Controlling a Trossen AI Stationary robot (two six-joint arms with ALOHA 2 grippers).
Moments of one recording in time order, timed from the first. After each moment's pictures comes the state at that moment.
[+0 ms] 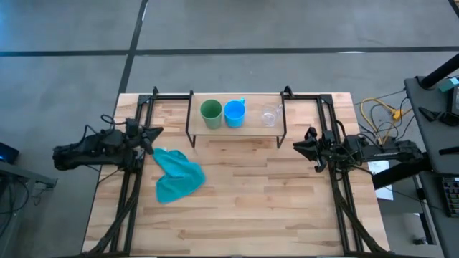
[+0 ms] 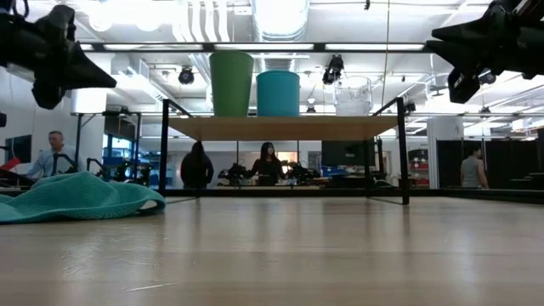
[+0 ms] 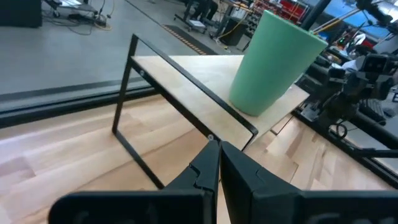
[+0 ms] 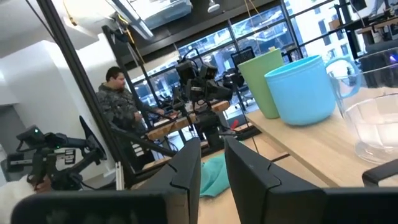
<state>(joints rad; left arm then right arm) 0.01 0.03 0.39 -0.66 -0.56 -0.57 0.08 0.09 0.02 0.27 0.13 0.37</state>
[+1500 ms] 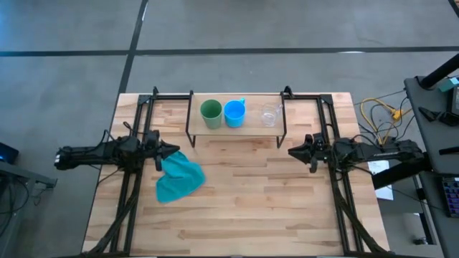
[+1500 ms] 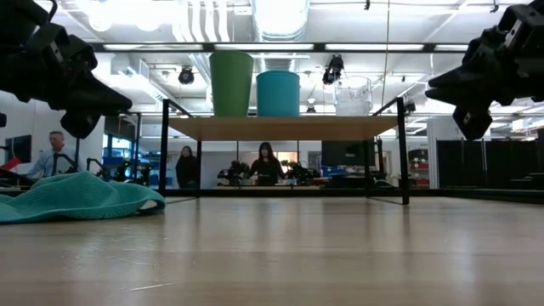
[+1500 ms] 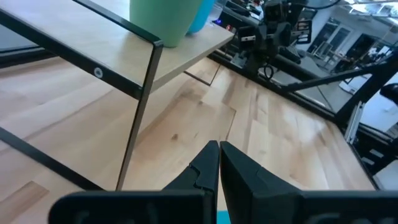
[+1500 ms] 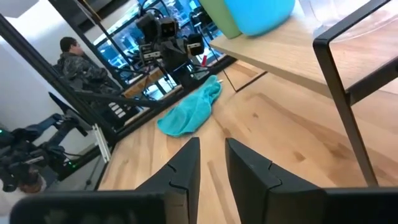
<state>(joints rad) 0.01 0.05 0.10 -0.32 -0.20 -0.45 0.08 0.10 0.02 -0.01 0.16 0.59</state>
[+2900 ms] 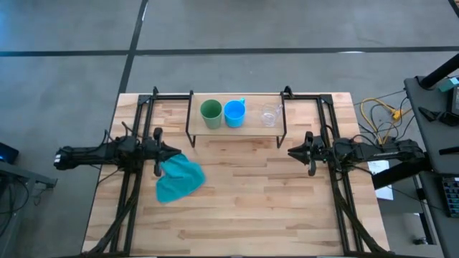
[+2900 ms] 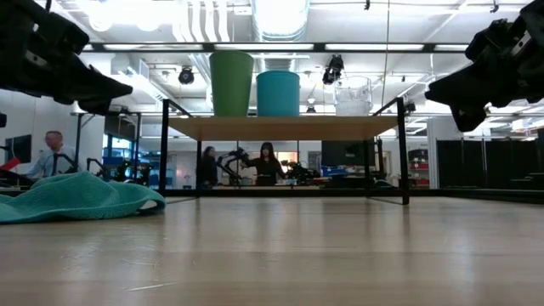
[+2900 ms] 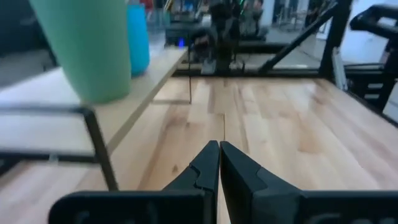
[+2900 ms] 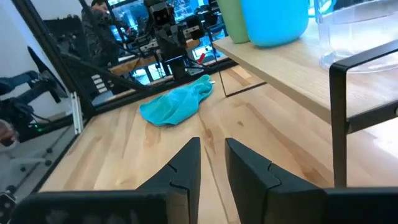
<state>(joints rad) 0.01 0.06 0.08 -0.20 -0.07 0.00 0.08 0.12 0.02 -0.01 0.16 0.32</state>
